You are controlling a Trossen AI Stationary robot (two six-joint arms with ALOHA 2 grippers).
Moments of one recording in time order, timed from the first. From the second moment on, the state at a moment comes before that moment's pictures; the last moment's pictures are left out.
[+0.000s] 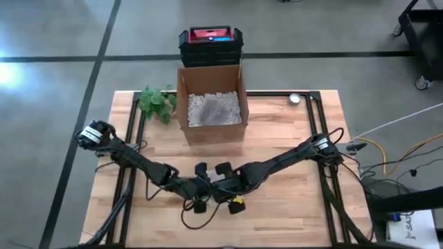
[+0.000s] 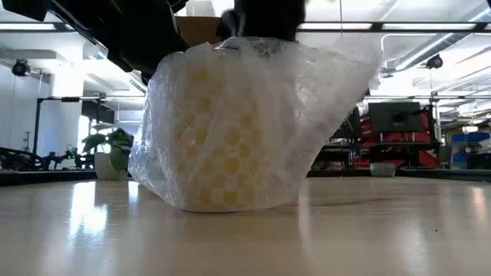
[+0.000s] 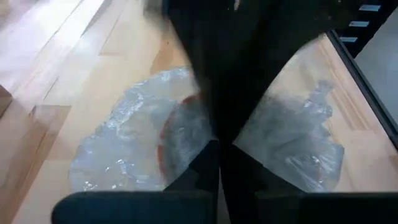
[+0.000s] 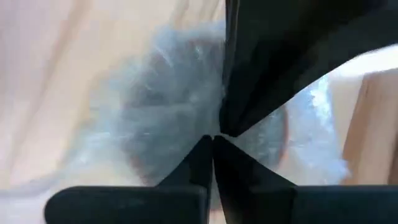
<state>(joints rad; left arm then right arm) -0.48 1.65 0.84 0.19 -0.39 -0.35 0.35 2.15 1.87 -0.87 0.10 -0.04</state>
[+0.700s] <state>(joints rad) -0.48 1.60 0.86 0.12 -0.37 -0.35 0.35 2.28 1.85 -0.77 0.09 -0.04</state>
